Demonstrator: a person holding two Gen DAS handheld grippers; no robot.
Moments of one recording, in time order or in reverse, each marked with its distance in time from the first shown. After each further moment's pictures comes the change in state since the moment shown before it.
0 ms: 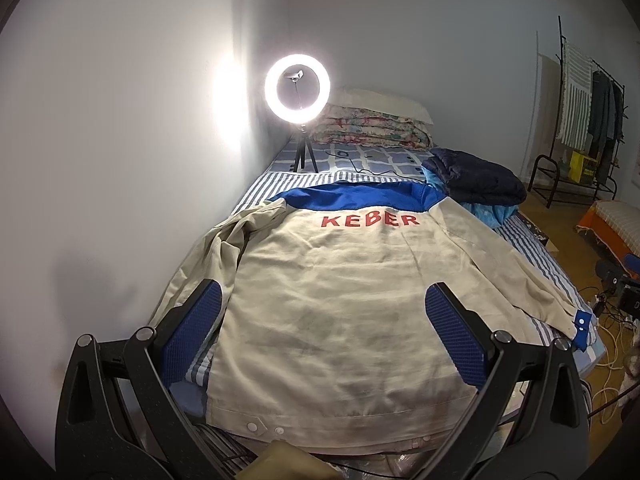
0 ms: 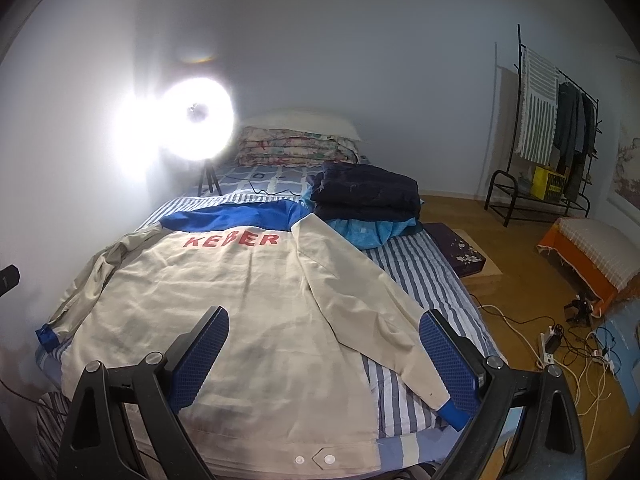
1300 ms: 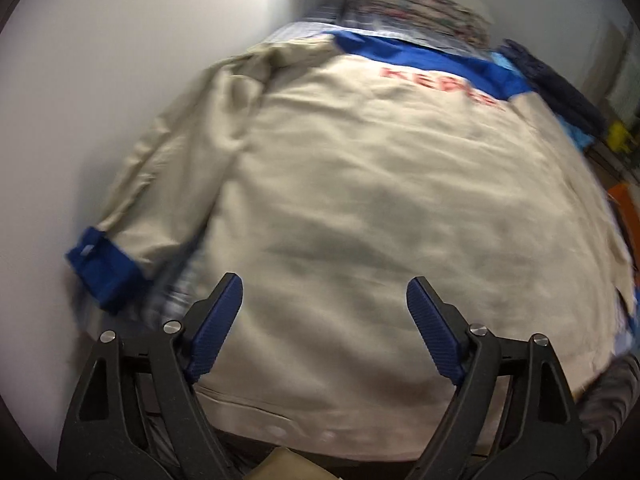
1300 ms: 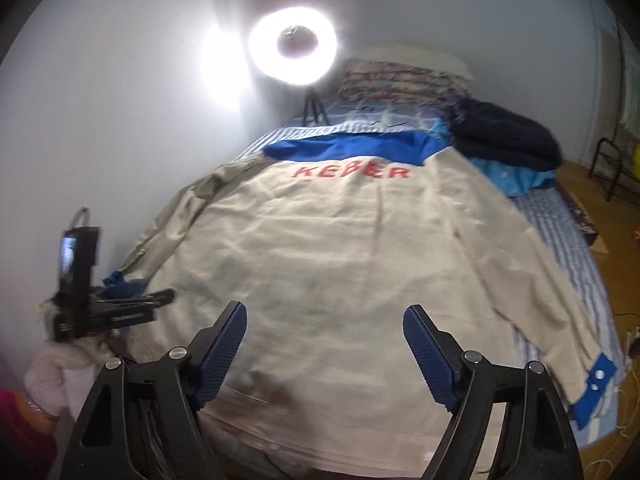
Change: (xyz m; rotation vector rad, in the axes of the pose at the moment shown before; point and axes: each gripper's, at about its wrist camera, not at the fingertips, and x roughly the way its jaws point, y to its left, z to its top) left arm 0.192 0.092 -0.096 -0.128 0.453 0.059; right arm 0.076 0.105 -0.025 -0.075 0.236 0.390
